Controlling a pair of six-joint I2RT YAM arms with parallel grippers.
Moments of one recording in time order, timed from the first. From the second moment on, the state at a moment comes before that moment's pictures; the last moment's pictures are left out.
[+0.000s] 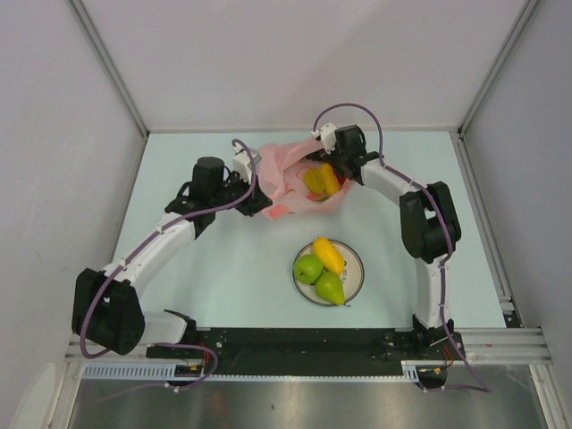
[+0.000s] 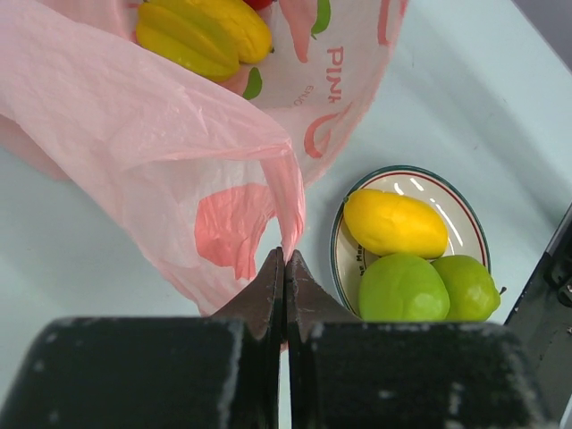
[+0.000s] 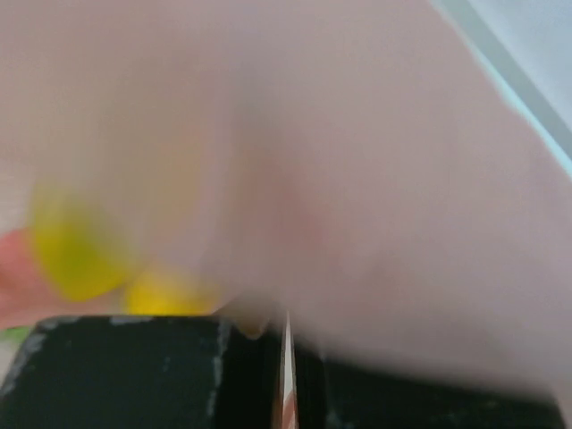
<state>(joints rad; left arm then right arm) -0.37 1.32 0.97 -0.17 0.53 -0.08 0.40 2.09 1.62 -0.21 0.08 -0.40</state>
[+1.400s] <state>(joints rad) -0.37 1.36 1.04 -0.21 0.53 -0.07 0.41 2.23 1.69 -0.29 -0.03 -0.40</state>
